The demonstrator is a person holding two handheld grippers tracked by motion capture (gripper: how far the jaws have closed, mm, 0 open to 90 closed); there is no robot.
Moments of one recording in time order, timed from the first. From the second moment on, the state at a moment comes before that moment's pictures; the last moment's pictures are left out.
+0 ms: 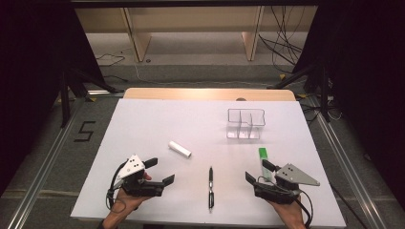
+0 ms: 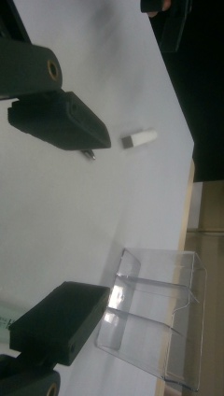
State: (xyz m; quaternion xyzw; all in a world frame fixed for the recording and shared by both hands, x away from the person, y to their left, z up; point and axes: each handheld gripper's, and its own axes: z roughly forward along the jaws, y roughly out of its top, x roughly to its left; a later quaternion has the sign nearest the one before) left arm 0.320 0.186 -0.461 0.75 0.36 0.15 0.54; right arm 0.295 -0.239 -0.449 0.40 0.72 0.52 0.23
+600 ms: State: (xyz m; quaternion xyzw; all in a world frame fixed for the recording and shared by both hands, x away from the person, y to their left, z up) left arm 0.322 0.189 -0.463 0.74 0.37 0.15 0.54; right arm 0.341 -0.254 -0.432 0.41 0.72 0.50 0.25
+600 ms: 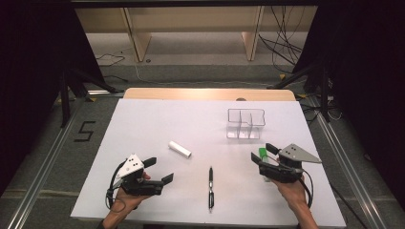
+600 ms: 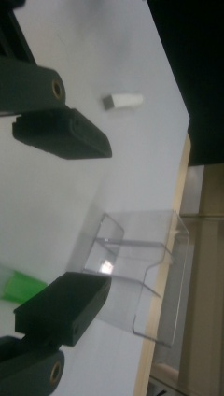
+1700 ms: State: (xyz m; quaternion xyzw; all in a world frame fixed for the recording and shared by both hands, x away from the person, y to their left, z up) left arm 0.325 0.190 -0.465 0.75 0.38 0.15 0.52; right arm 0.468 -0.304 -0.462 0.54 0.69 0.42 0.24
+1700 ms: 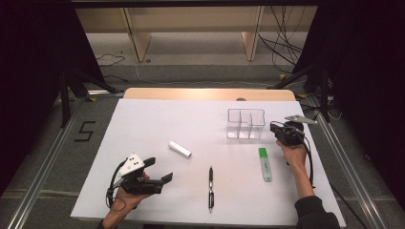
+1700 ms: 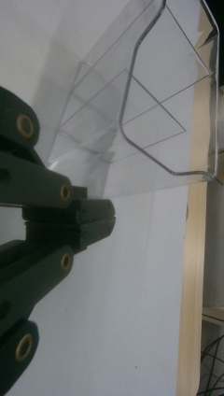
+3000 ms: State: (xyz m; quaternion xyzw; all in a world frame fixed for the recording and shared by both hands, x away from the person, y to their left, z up) left arm 0.327 0.190 -0.466 0.75 0.39 0.15 0.52; right arm 0.498 -0.235 -0.460 0.49 0.74 0.40 0.22
